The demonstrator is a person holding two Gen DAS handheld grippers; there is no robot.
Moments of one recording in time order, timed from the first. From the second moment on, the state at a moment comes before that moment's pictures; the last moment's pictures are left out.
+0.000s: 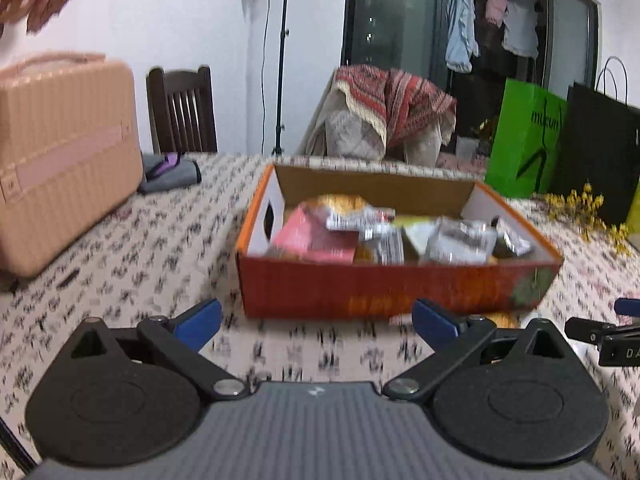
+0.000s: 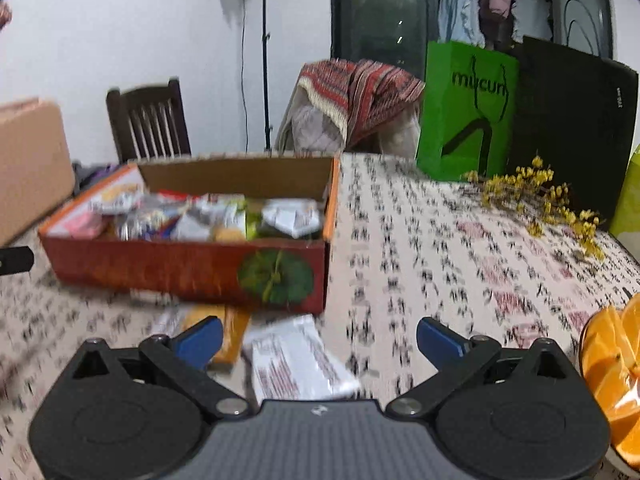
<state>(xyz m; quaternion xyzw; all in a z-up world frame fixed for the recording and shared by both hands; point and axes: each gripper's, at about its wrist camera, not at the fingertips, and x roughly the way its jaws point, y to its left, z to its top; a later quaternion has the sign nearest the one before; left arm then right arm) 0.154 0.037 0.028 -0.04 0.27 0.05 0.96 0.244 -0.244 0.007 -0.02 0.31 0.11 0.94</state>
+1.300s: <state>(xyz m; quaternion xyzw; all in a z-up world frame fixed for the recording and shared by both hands) 0.147 0.048 -0.015 -0.10 0.29 0.02 0.95 0.269 -0.241 -0.027 -0.01 0.35 0.16 0.92</state>
